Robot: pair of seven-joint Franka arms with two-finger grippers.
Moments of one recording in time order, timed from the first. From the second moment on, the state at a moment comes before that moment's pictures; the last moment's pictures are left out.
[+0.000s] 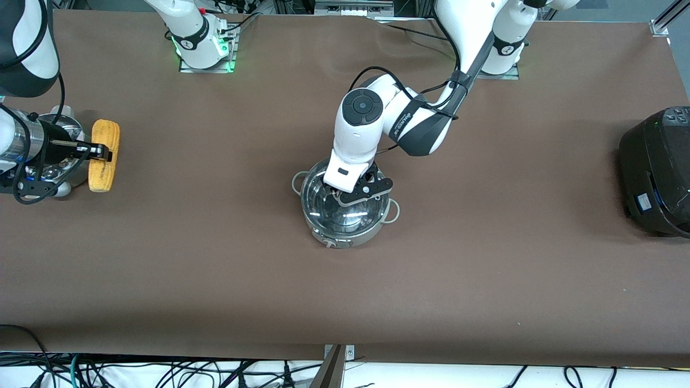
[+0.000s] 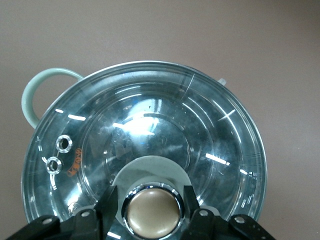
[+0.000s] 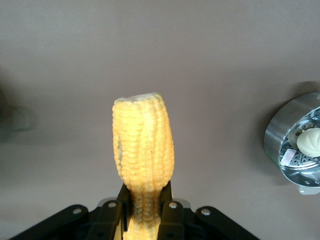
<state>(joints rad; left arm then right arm) -0.70 0.70 -0.03 -1.28 -0.01 2.10 -1.11 0.00 0.27 0.00 -1.42 0.01 1.44 0.08</state>
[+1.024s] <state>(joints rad) -0.54 0.47 -0.03 -1.31 -0.10 1.88 -0.83 0.03 0.27 0.02 -1.42 0.02 1.43 0.10</state>
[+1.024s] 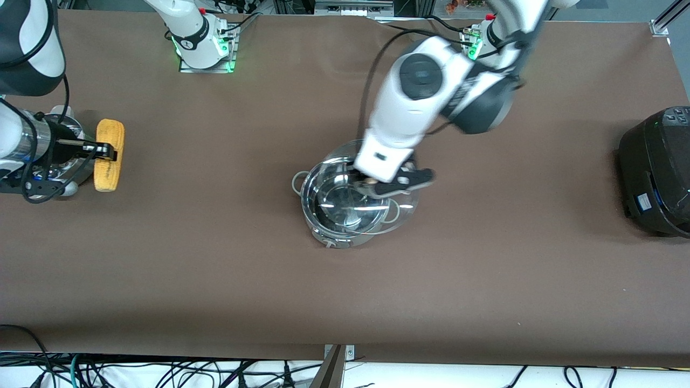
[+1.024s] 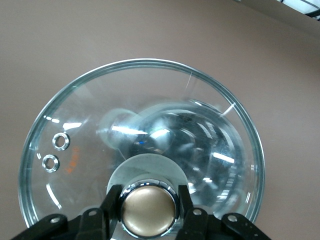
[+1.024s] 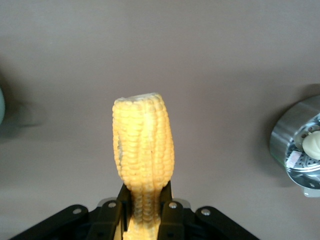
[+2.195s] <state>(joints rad) -0.14 0.26 0.05 -2.27 -0.08 2.51 0.00 0.64 0.65 0.03 -1.43 0.12 2.43 1.11</state>
